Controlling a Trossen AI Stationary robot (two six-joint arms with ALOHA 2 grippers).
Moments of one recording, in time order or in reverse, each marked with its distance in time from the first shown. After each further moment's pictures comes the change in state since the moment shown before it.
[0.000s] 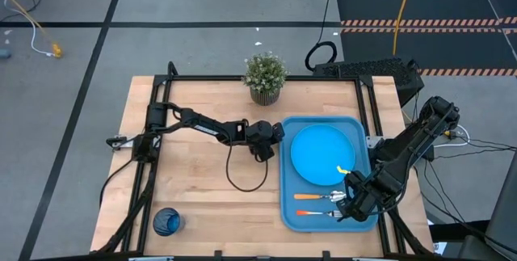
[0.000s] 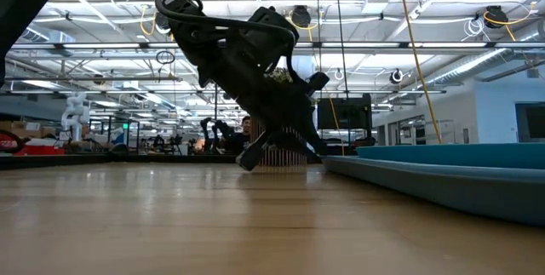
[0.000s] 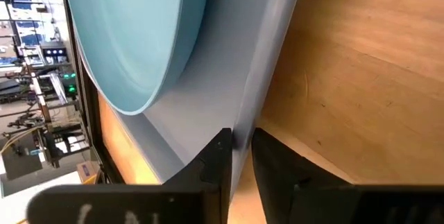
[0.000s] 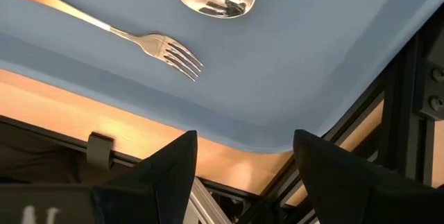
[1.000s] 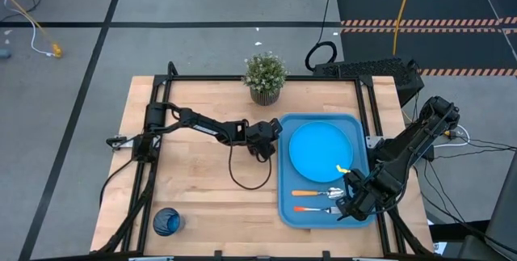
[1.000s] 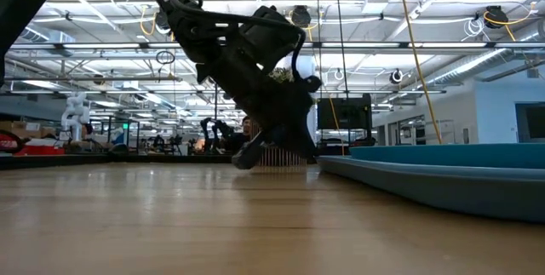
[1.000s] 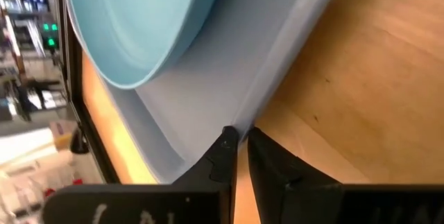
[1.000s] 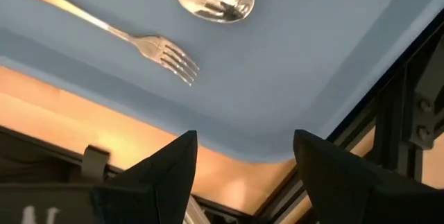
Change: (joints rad) left arm -0.001 -0.005 0.003 -0.079 -0.088 -0.185; right arm 0.000 0.000 0.000 -0.028 0.060 -0.050
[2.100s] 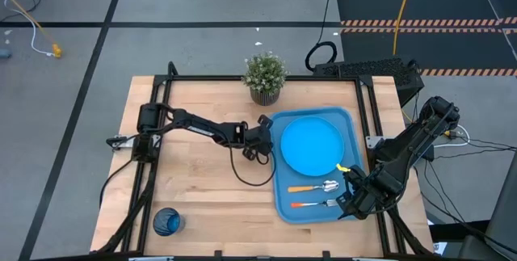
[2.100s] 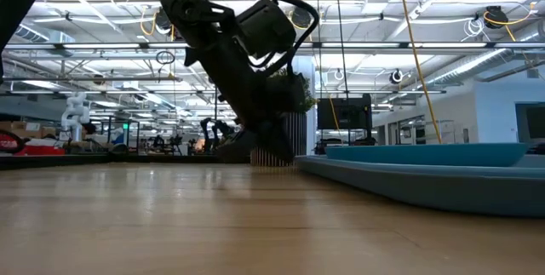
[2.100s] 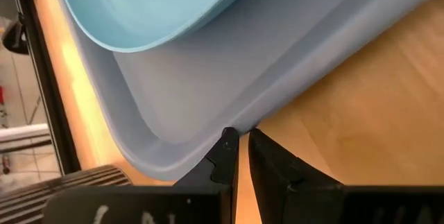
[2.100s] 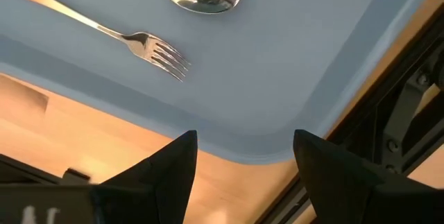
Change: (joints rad) left arm -0.044 -0.055 0.000 -0.263 -0.116 -0.449; right arm 0.000 0.000 0.000 -0.077 0.100 -0.075
